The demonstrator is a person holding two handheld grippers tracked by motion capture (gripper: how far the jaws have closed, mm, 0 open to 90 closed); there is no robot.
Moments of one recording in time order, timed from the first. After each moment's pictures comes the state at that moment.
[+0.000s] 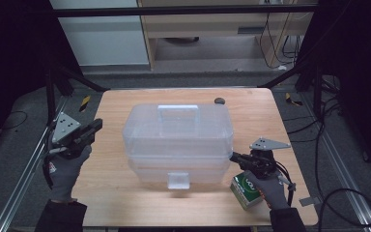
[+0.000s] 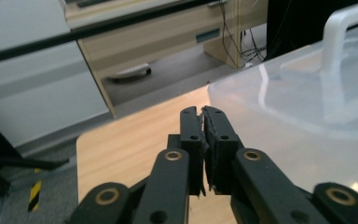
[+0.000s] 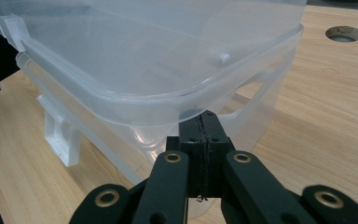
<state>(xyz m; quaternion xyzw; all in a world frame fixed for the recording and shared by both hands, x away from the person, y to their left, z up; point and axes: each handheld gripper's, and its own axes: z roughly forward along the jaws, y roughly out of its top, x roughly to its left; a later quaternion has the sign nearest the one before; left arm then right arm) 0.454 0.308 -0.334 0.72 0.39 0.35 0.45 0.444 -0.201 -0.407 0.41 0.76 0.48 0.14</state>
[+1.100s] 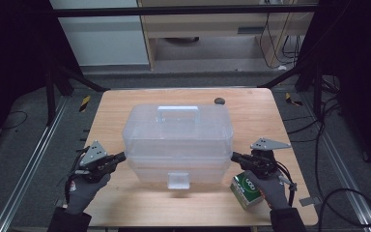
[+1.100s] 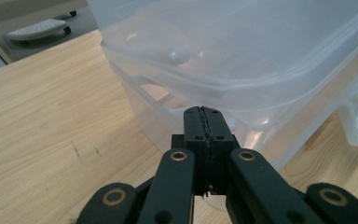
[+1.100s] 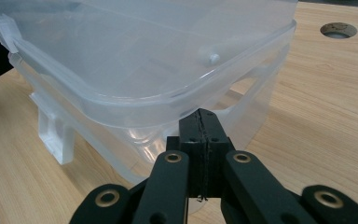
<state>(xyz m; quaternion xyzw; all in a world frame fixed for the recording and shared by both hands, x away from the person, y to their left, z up) 0.443 0.279 -0.406 0.80 0.33 0.22 0.46 0.444 -0.203 -0.409 0.42 0.76 0.48 0.14</state>
